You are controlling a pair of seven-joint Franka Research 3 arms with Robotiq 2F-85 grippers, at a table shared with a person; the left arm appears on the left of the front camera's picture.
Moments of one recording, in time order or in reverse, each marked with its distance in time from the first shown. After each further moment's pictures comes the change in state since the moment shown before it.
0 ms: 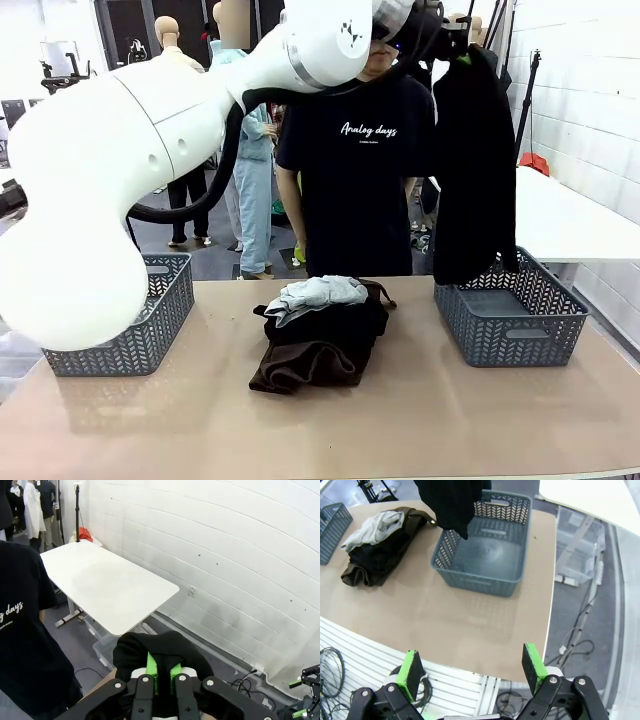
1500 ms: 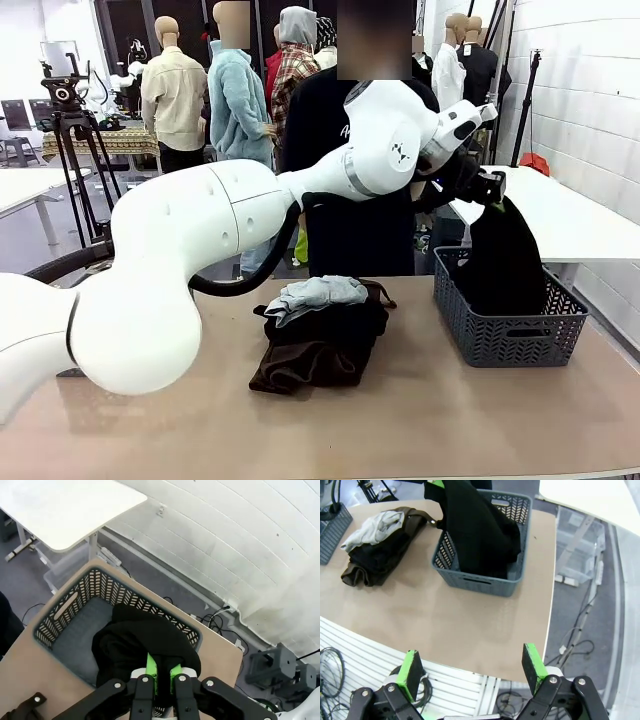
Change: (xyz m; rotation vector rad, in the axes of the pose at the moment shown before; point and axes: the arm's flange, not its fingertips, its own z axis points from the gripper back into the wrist) left arm -0.167 -0.011 -0.147 -0.189 0.373 0.082; right arm 0.000 0.000 0.000 0.000 0.000 0.000
